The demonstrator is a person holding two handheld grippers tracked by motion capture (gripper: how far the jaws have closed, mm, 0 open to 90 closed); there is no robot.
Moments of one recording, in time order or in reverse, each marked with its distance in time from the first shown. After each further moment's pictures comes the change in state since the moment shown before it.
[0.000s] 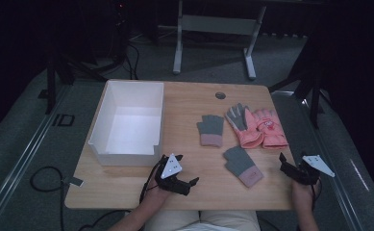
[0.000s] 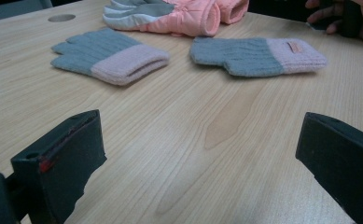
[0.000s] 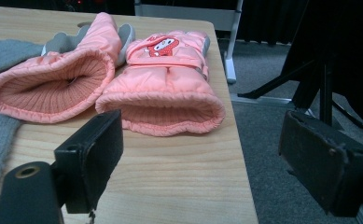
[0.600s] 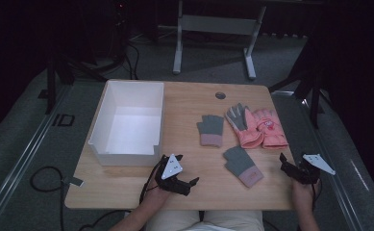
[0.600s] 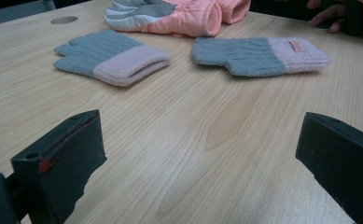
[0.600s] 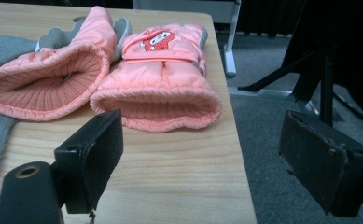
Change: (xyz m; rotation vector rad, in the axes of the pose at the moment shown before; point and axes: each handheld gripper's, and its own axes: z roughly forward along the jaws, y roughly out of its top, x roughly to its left) left arm -0.001 0.000 0.000 -0.001 0.011 0.010; right arm -0.003 0.001 0.003 0.044 -0.001 0.026
